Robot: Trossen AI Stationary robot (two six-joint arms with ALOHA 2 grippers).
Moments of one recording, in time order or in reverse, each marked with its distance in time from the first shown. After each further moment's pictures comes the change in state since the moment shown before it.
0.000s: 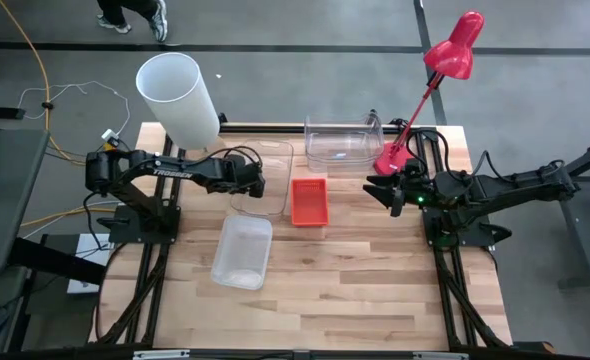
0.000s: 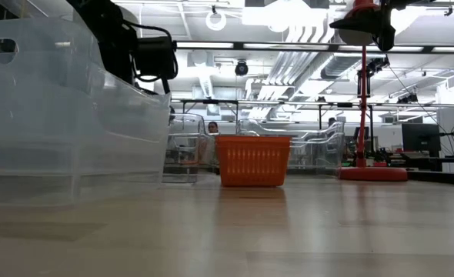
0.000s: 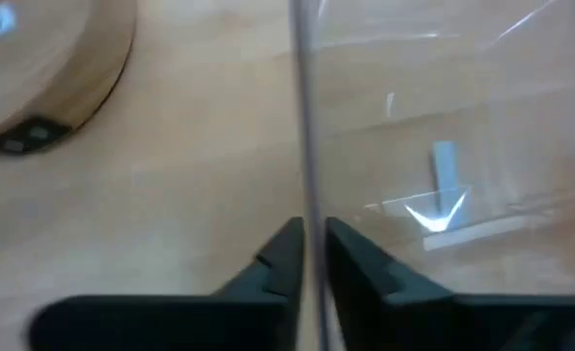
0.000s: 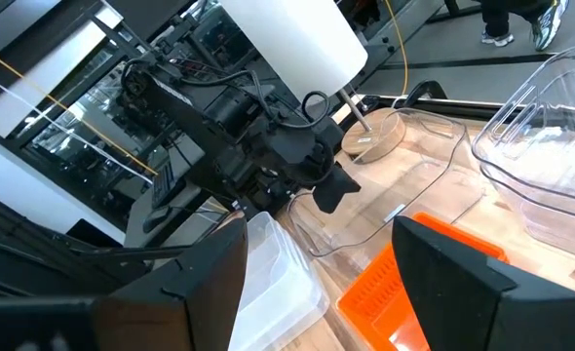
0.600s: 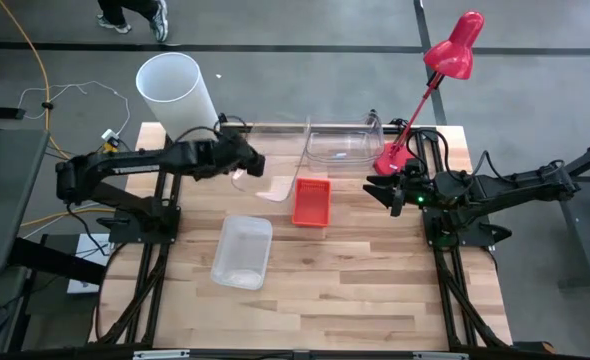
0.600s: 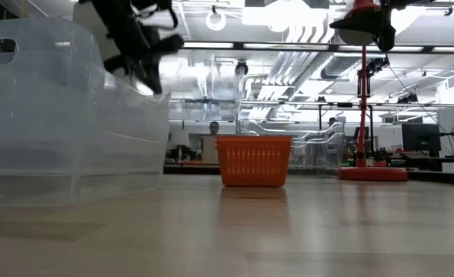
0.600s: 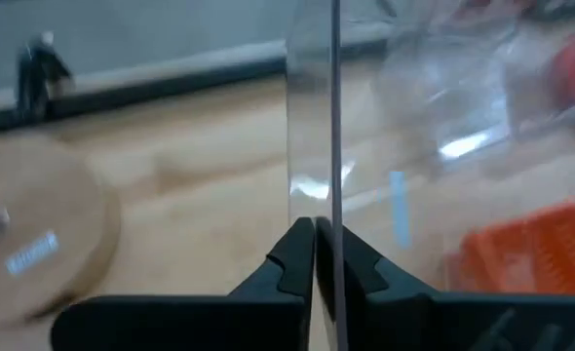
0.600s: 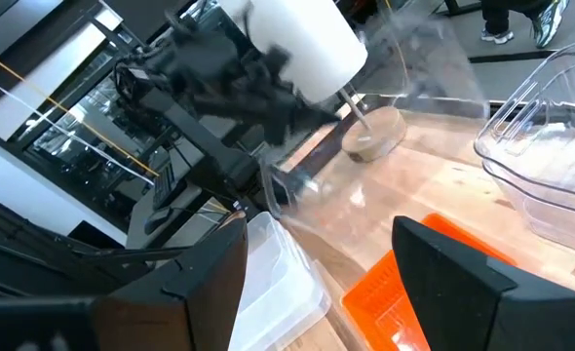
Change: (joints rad) left arm 0.006 -0.246 0.172 -0.014 -0.110 0.228; right arm 0.000 0.000 0.000 -0.001 0.000 0.011
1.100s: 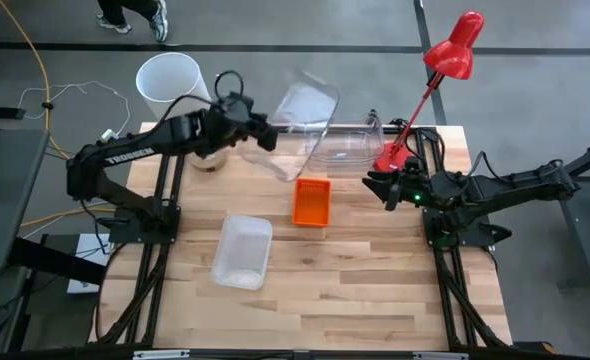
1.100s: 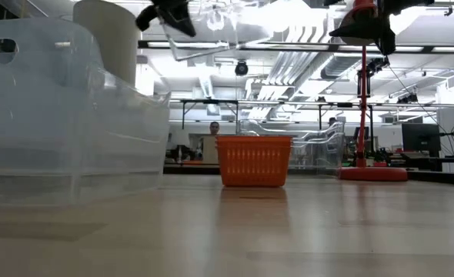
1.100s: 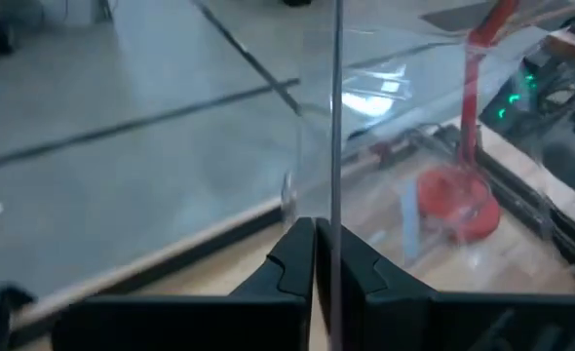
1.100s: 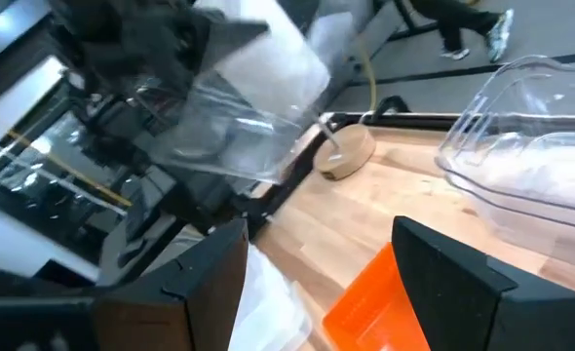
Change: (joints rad) left arm 0.014 0.077 0.417 0.046 -0.039 0.350; right arm 0.000 0.023 0.000 0.001 0.109 0.046
